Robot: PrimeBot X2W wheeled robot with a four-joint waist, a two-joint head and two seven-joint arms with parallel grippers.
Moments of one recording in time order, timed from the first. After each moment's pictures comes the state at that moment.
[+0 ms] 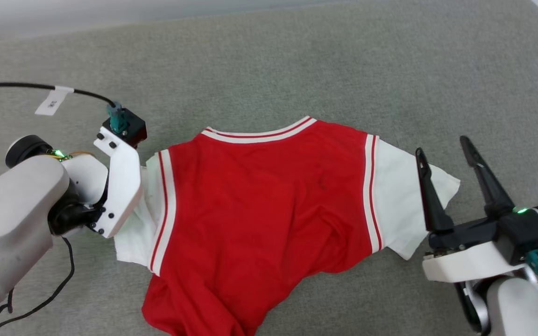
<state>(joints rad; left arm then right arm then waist) -1.04 0.77 -1.21 0.40 -1.01 -0.13 0.73 -0.17 -0.05 0.06 -0.01 -0.04 0.13 -0.26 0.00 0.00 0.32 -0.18</state>
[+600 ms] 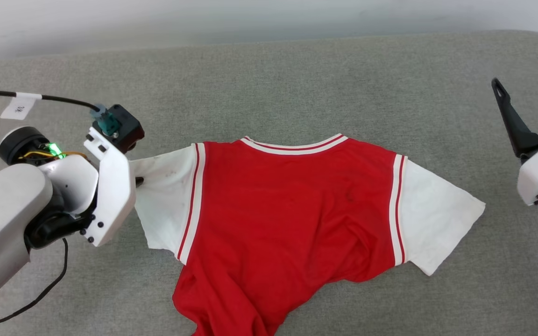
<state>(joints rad) -1.03 0.91 -1.21 0.16 -1.02 -0.11 0.60 -0.47 -0.49 0.14 0.04 0.11 0.13 0.07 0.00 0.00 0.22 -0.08</state>
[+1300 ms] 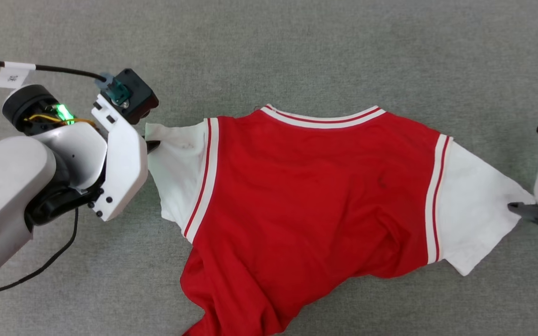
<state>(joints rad) -1.11 0.90 -1.18 0.07 -0.97 -0.11 0.58 -0.57 -0.78 0.40 0.13 0.73 0.13 1.10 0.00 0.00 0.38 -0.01</state>
